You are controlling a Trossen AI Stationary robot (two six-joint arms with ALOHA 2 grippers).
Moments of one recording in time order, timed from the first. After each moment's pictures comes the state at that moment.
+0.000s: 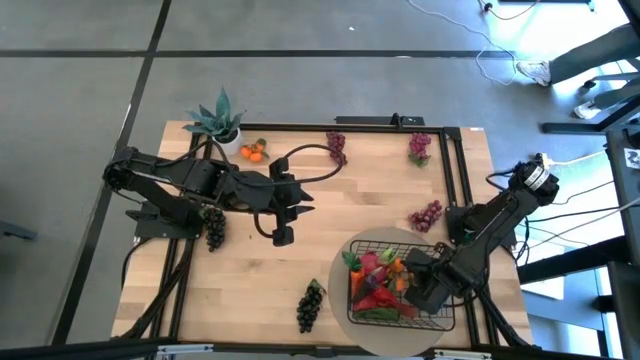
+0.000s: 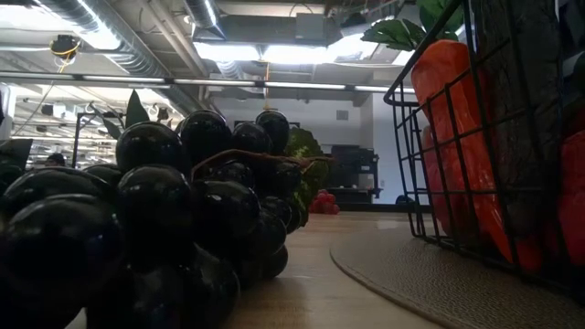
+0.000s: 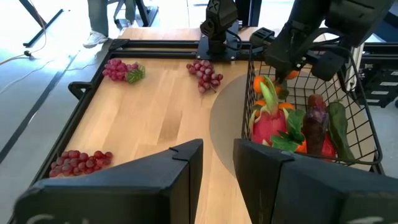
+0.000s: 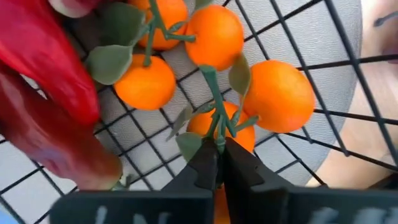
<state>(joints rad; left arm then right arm) -0.27 1.46 1.67 -0.73 -0.42 -0.15 0.83 1.51 1.01 -1.04 0.13 1.46</state>
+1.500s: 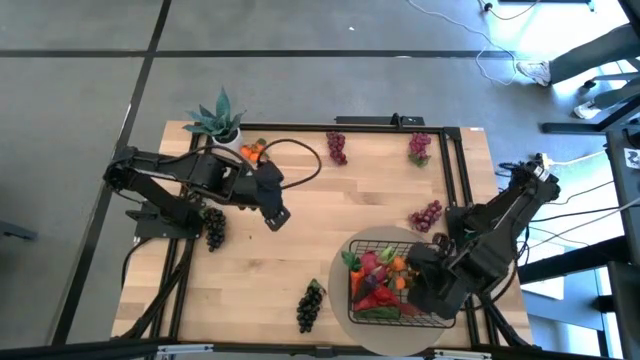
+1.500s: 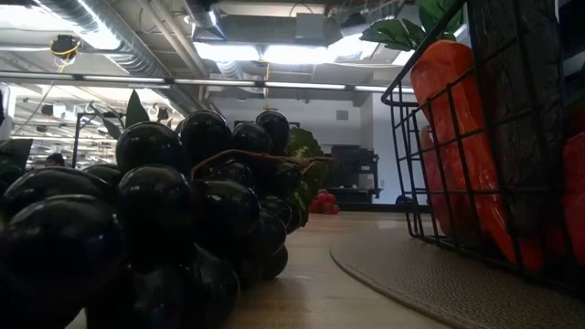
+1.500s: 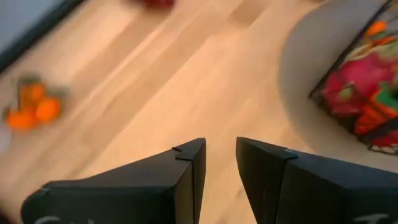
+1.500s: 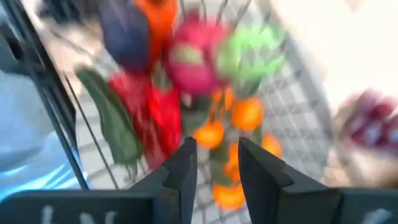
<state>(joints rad) -0.22 1.46 1.66 -1.23 -0.41 -0.86 0.83 1.51 1.45 -1.32 0.33 1.33</state>
